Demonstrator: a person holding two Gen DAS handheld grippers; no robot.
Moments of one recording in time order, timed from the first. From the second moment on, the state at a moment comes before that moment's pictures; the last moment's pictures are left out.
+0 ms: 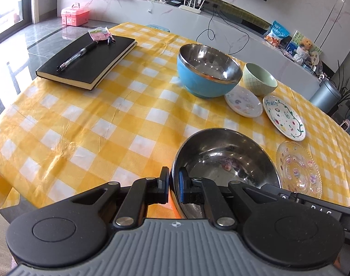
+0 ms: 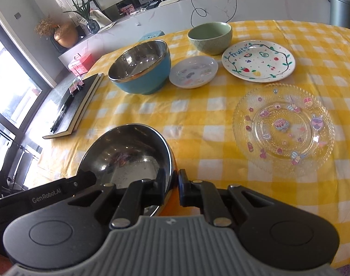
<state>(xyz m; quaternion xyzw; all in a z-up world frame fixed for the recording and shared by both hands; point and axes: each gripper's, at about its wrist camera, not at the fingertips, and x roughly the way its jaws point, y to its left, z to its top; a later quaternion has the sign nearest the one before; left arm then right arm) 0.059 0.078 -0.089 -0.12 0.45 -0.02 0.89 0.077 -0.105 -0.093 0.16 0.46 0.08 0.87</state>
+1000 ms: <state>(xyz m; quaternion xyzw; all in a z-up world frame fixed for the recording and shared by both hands) 0.058 0.082 -0.058 -0.12 0.41 -0.01 0.91 0.070 -0.110 -0.063 0.15 0.40 0.09 0.90</state>
